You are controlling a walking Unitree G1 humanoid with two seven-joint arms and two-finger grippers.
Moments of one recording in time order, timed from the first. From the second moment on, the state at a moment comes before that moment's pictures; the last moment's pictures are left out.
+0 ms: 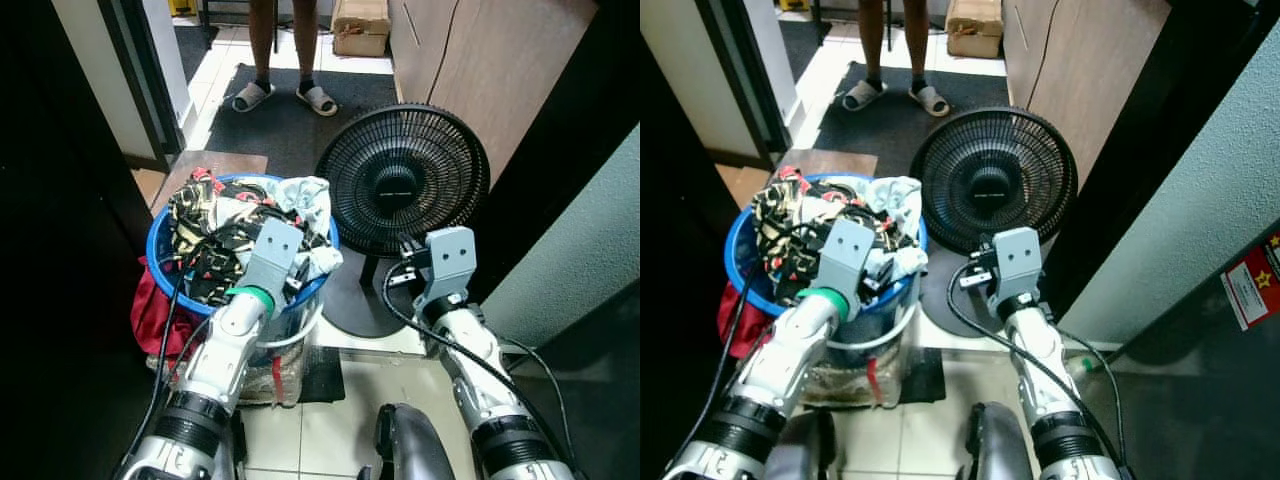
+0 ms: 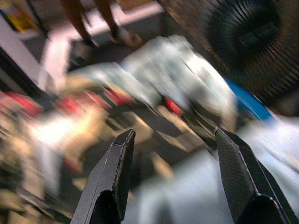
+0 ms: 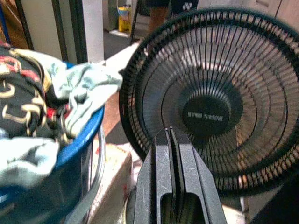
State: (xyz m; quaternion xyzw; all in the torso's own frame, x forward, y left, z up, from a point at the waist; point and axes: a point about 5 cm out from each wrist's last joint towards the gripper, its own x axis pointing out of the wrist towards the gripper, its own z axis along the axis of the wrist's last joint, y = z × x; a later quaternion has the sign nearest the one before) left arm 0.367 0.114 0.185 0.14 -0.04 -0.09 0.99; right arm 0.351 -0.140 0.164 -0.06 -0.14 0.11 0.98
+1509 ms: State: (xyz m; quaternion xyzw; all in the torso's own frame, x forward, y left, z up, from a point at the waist) left arm 0.396 0.153 0.193 0.16 0.01 -0.06 0.98; right arm 0.384 -0.151 0.170 -0.11 -0.10 0.09 0.99
